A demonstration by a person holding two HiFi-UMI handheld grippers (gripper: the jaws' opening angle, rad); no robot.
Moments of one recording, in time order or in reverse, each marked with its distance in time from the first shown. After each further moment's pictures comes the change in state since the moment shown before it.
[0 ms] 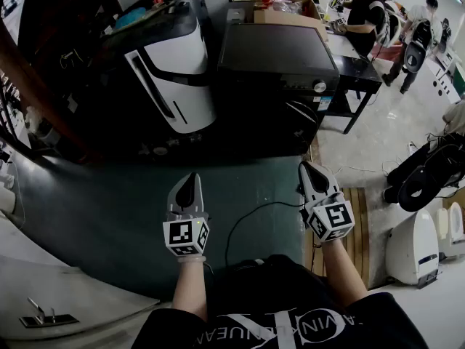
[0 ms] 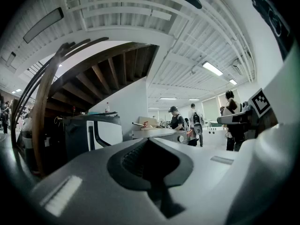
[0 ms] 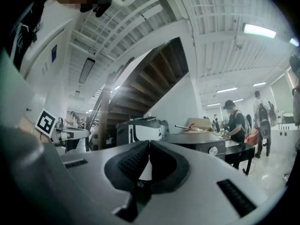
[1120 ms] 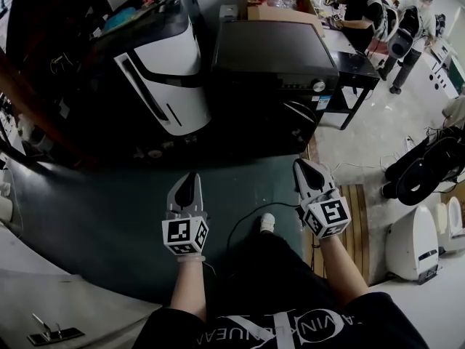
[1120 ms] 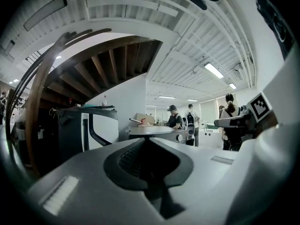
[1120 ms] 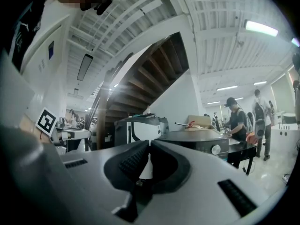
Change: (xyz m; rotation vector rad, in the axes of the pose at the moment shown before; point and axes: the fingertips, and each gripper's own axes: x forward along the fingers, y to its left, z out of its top) left arm 0.043 0.012 -0.020 -0.063 0.032 -0.048; right arm 0.042 -0.010 -0.017 0.003 0.031 -0.007
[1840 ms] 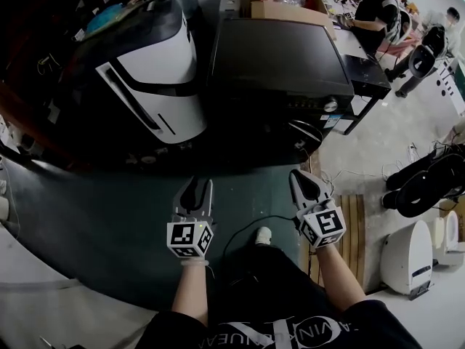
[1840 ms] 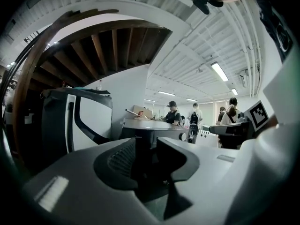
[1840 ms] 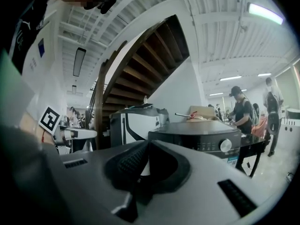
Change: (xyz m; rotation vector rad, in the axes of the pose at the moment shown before) left arm 0.145 0.015 -0.033 -0.102 0.074 -0.059; right arm 0.120 -0.065 -0.040 0.032 0.097 0.036
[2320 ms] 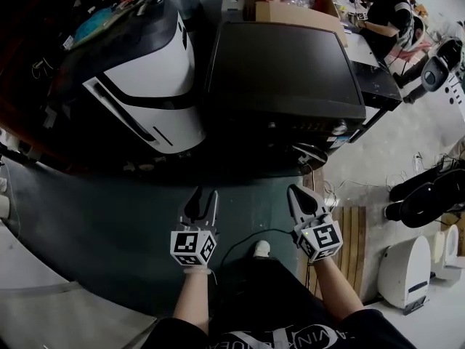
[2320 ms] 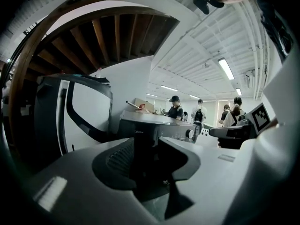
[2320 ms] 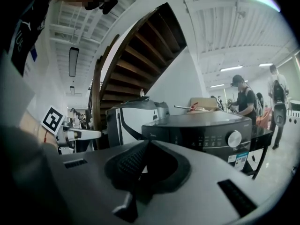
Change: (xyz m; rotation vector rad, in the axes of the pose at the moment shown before) left arm 0.094 0.015 -0.027 -0.052 0.072 0.006; right arm 0.072 -0.053 -0.030 0.054 0.059 0.032
